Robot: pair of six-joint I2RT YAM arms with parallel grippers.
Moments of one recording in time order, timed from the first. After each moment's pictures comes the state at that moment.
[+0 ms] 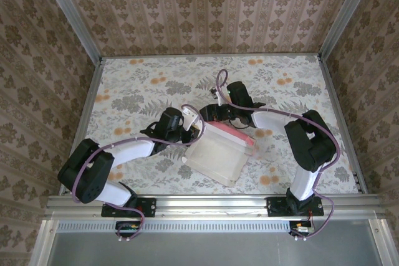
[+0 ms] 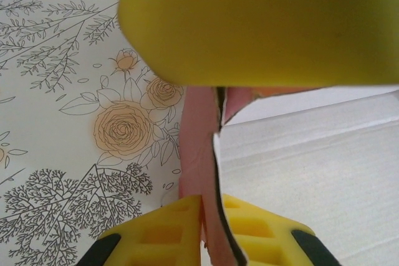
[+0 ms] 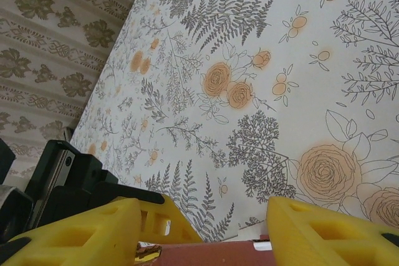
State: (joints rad) left arm -0.70 1.44 0.63 0.11 0.23 -0.05; right arm 0.50 1.78 1.04 0.10 -0.66 0.45
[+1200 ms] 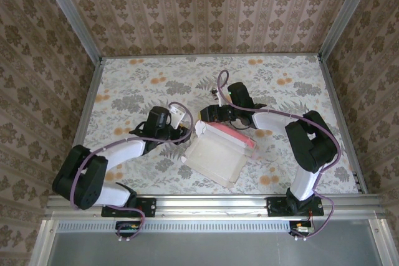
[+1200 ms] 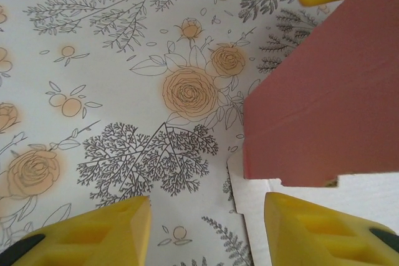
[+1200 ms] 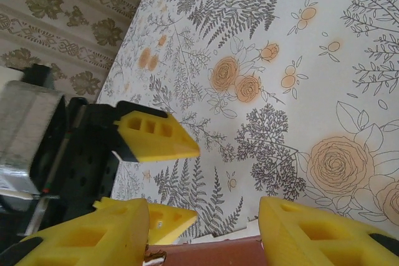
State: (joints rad) left arm -0.55 1.42 0.58 0.10 0.30 0.00; right arm 0.49 1.77 1.02 0.12 -0.69 0.48
